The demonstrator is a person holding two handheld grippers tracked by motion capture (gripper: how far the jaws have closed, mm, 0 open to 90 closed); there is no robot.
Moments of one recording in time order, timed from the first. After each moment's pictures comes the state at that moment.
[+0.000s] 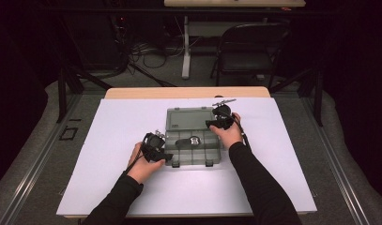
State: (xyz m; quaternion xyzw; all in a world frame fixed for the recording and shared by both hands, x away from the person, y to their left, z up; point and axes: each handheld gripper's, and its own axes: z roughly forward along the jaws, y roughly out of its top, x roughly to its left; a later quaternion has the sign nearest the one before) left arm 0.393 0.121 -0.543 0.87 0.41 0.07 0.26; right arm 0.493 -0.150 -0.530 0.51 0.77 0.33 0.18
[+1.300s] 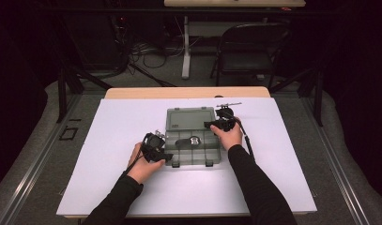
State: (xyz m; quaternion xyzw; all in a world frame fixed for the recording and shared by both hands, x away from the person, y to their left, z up) left arm 0.393 0.121 -0.543 0.87 0.41 0.07 0.26; right arm 0.497 -0.159 -0.550 0.56 0.73 0.38 0.11
